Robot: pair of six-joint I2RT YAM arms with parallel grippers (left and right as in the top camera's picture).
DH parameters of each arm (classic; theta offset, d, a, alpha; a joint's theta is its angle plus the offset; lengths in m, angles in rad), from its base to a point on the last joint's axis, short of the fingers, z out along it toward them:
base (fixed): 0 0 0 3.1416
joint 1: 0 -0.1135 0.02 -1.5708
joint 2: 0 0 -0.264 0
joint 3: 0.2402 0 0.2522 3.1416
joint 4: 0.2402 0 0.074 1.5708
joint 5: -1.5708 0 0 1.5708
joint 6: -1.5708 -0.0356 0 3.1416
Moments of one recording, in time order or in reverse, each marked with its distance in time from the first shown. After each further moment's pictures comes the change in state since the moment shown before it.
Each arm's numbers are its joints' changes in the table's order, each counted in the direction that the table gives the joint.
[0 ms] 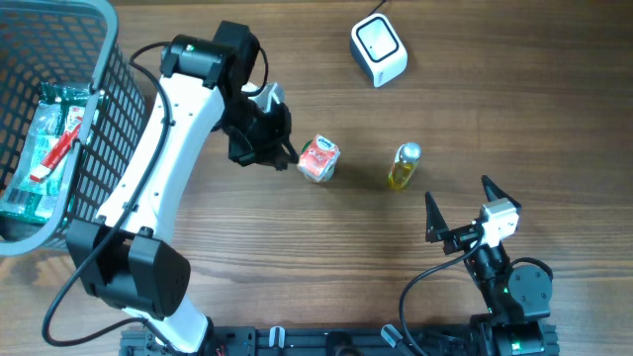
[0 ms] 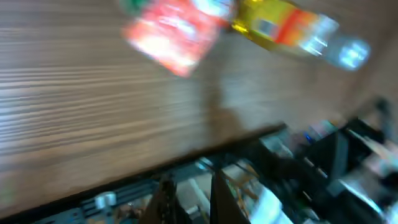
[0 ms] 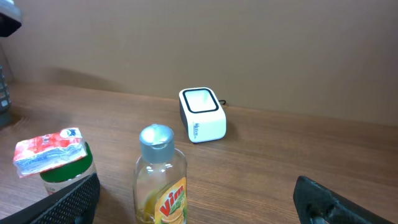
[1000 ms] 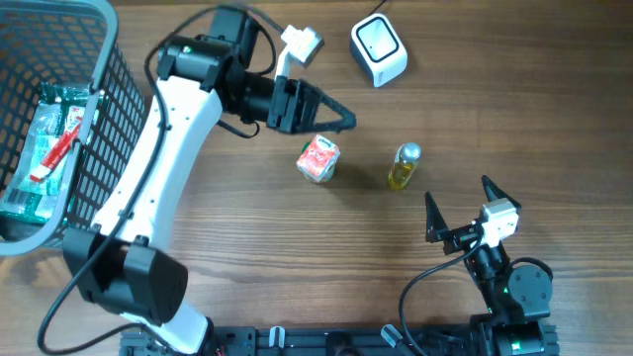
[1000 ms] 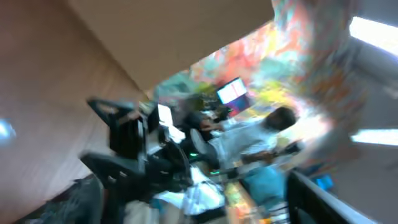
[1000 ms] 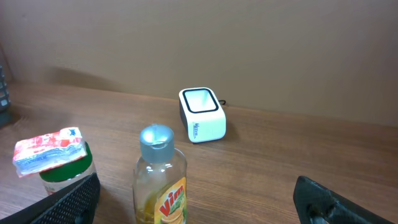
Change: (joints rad) left arm 0.000 0.030 0.000 -0.227 -0.976 -0.641; right arm 0.000 0.000 0.000 0.000 0.000 0.003
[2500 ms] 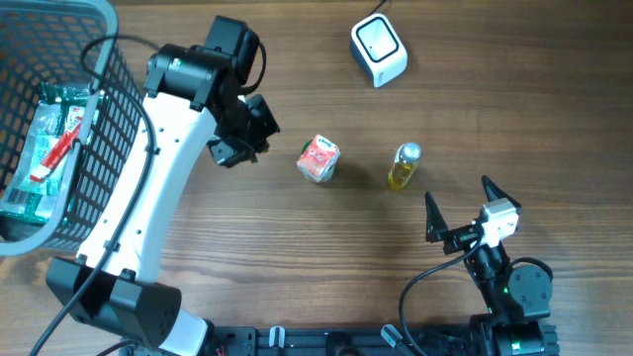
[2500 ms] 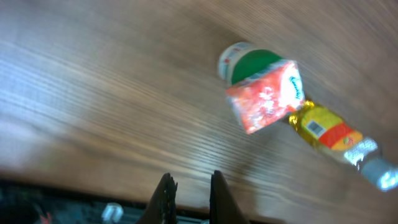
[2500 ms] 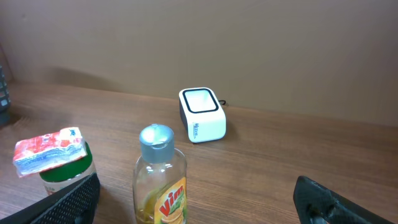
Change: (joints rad) left arm 0.035 0.084 0.006 0.201 1.389 1.131; right arm 0.000 0.000 0.000 0.000 0.000 0.000
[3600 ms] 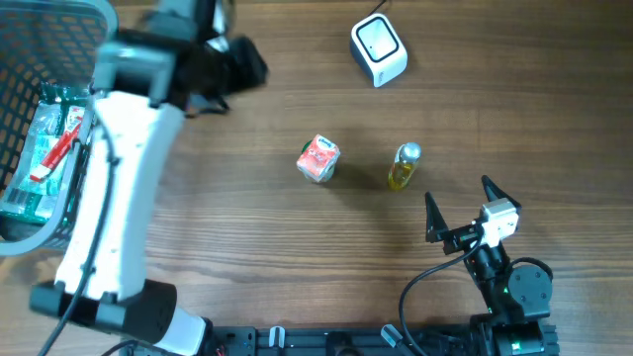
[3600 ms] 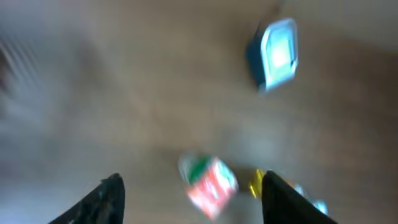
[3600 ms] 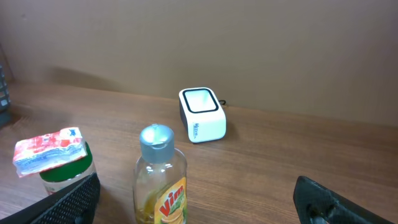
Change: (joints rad) left arm -0.091 0.002 0.283 -0.231 0.082 -0.388; right arm 0.000 0.000 0.000 0.000 0.000 0.000
